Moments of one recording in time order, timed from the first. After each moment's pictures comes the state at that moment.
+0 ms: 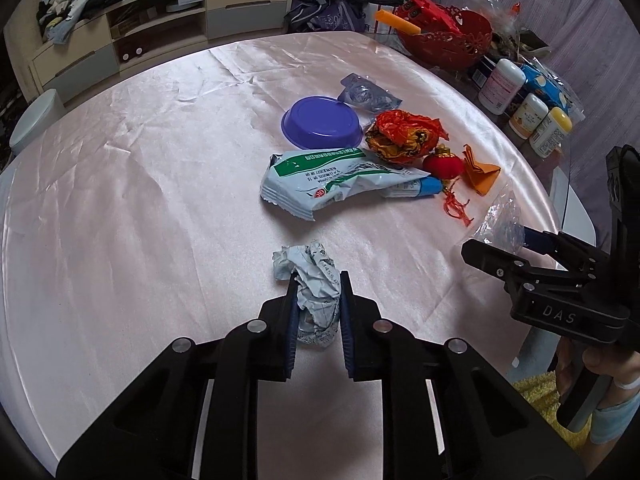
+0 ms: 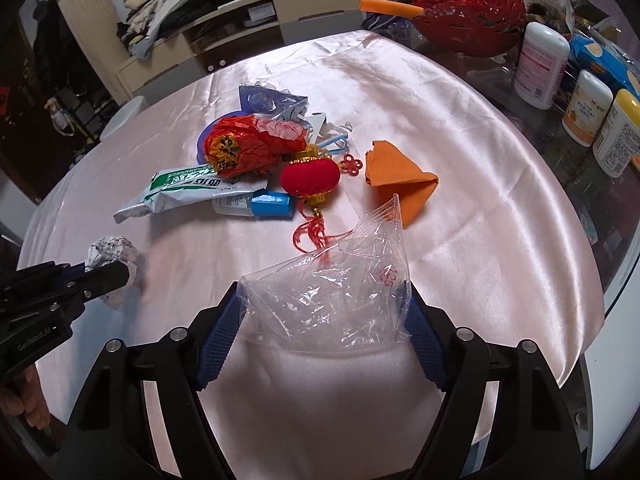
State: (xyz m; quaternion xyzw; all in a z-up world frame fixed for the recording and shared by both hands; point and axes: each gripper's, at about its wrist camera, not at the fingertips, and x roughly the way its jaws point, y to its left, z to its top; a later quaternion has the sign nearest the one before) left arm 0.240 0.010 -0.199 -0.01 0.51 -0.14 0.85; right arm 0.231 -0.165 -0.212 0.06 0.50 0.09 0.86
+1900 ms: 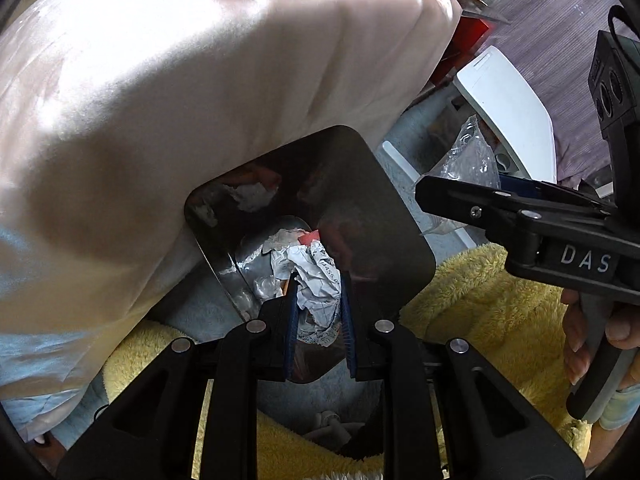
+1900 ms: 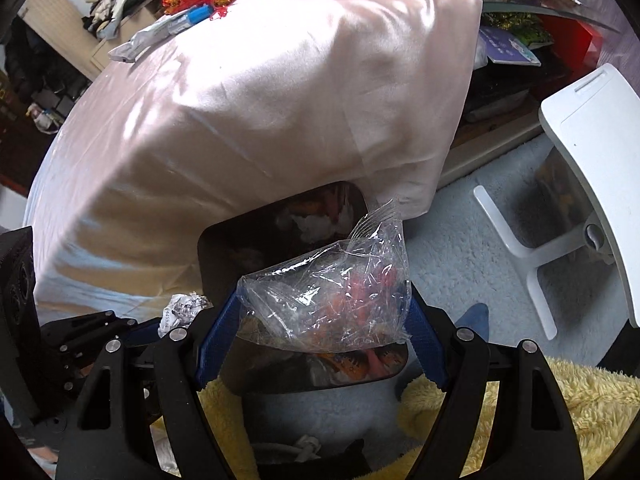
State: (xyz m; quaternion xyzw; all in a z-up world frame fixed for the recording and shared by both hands) left arm 0.055 -0.101 -0.300 0.01 0.61 -0.23 0.76; right arm 0.051 -0.230 -0.280 0.12 0.59 0.06 0.80
